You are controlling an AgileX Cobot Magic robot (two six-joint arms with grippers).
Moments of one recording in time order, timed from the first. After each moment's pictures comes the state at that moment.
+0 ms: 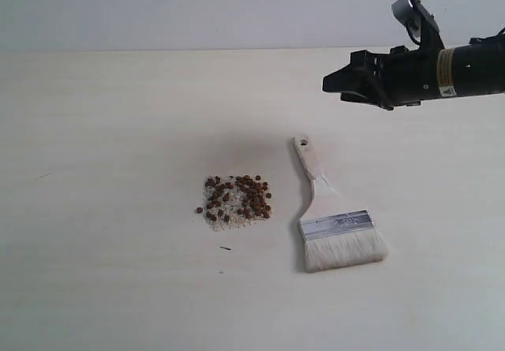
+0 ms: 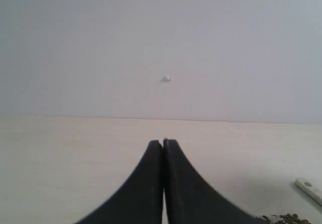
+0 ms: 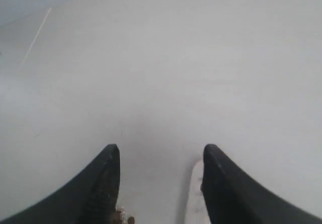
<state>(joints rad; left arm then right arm) -0.39 0.05 -0.01 -1.74 -0.04 1.59 0.00 2.01 -1.08 -1.52 -0.80 1.73</state>
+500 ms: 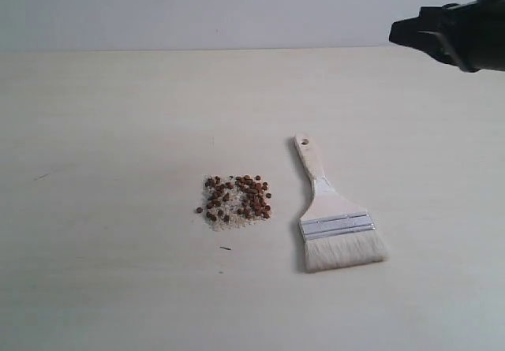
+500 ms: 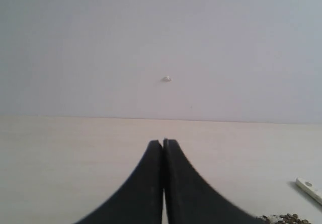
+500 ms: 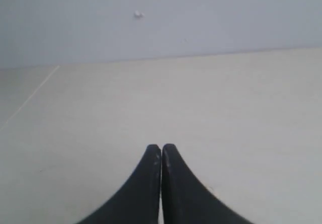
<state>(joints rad) -0.39 0.05 -0.01 -1.74 -0.04 1.59 -0.07 1.48 -0.75 -1.33 -0.75 1.48</state>
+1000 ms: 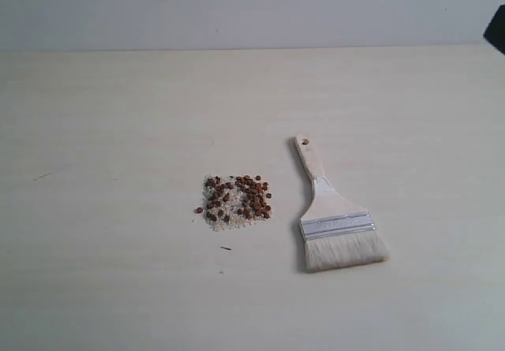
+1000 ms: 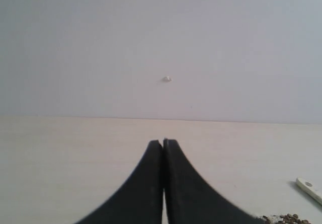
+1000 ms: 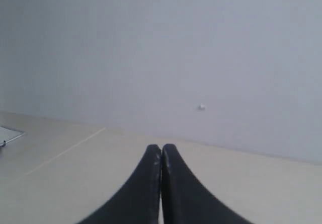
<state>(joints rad) -0.39 0.05 -0.01 -1.74 -0.04 1.59 -0.07 0.58 -0.33 -1.30 -0.77 1.48</state>
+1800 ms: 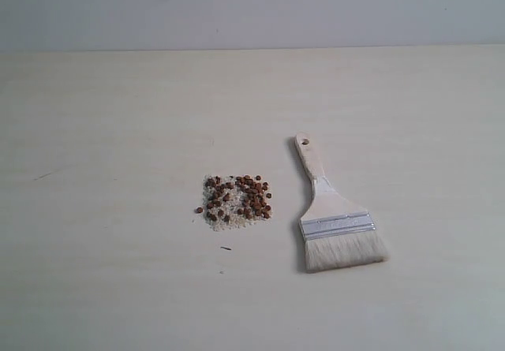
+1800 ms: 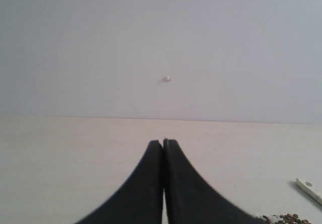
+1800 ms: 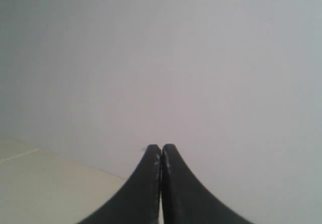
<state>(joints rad) -0.39 0.05 -0.01 -1.74 -0.04 1.59 -0.07 0.32 -0.33 -1.36 -0.58 1.40</state>
